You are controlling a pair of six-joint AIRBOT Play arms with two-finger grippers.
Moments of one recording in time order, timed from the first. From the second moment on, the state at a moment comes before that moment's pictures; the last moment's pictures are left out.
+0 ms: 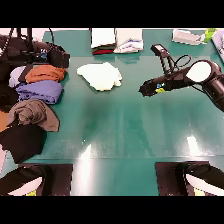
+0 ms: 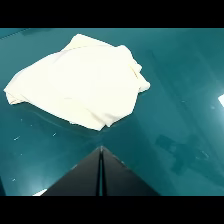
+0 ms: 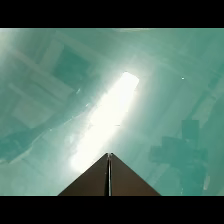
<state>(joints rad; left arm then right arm) -0.37 -1.10 1.53 1.41 -1.09 -1.49 0.33 -1.15 1.19 -1.15 1.08 1.41</state>
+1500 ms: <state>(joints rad) -0.36 -1.80 1.62 1.28 -0.76 -1.57 0.33 -1.15 1.19 -1.07 1.08 1.41</state>
